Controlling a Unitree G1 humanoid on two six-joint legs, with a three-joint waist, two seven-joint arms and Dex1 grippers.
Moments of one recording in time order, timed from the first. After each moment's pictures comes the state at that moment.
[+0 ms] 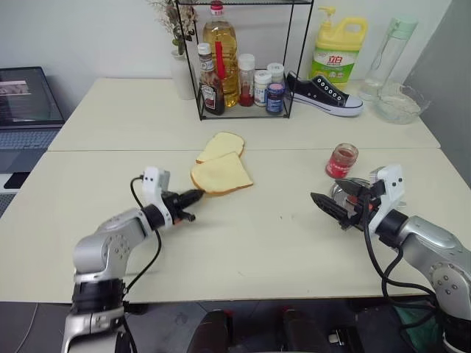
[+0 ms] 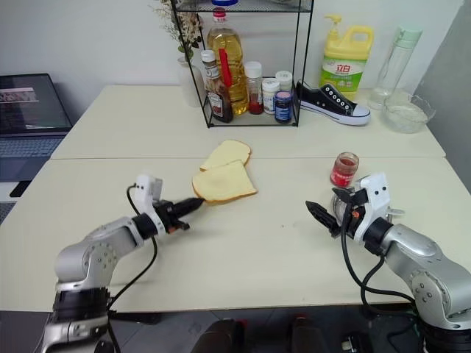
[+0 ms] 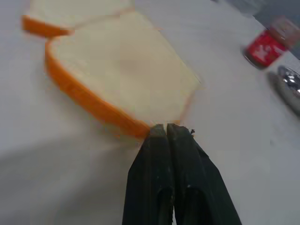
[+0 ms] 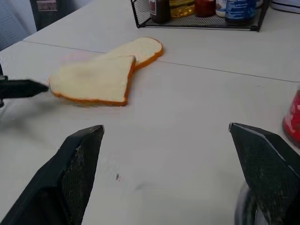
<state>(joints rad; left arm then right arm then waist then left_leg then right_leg) -0.26 0.44 0.22 -0.15 -0.60 0.90 -0.63 -0.11 -0.57 -0.22 -0.55 0.73 0.82 0.39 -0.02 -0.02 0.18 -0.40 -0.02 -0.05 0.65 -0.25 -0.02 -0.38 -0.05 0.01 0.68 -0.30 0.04</state>
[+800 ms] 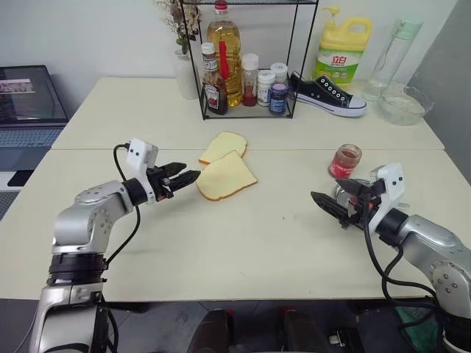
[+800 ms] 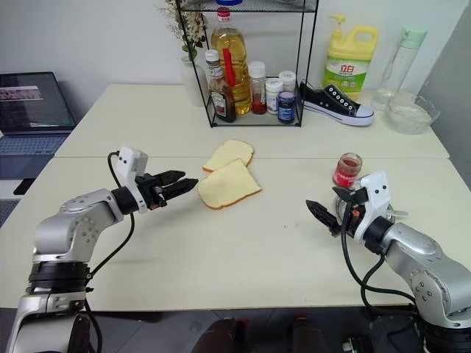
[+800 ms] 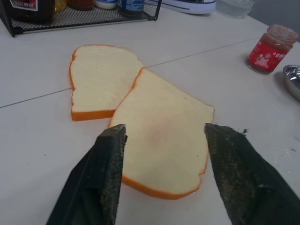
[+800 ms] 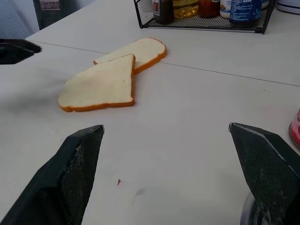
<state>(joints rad) -0.52 0.62 0.13 0.22 -0.48 0.57 -0.83 -0.12 -0.58 -0.22 -0.54 0.73 0.82 0.40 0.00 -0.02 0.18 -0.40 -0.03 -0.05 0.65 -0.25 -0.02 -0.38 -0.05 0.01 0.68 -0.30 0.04</state>
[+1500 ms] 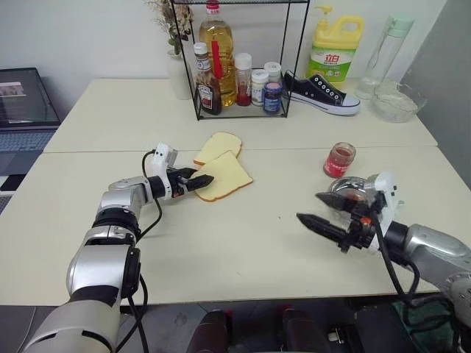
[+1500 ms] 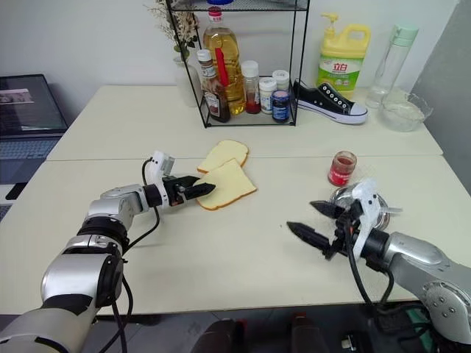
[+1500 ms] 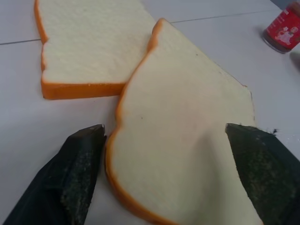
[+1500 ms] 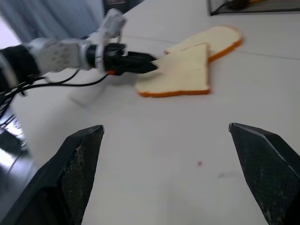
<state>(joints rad) -0.92 0.52 0.06 1.11 -0.25 0.24 -1.09 -0.08 -0.67 -0.24 -0.72 1.04 0.97 0.46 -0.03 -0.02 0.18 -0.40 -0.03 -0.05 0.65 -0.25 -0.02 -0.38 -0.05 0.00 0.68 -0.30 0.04</state>
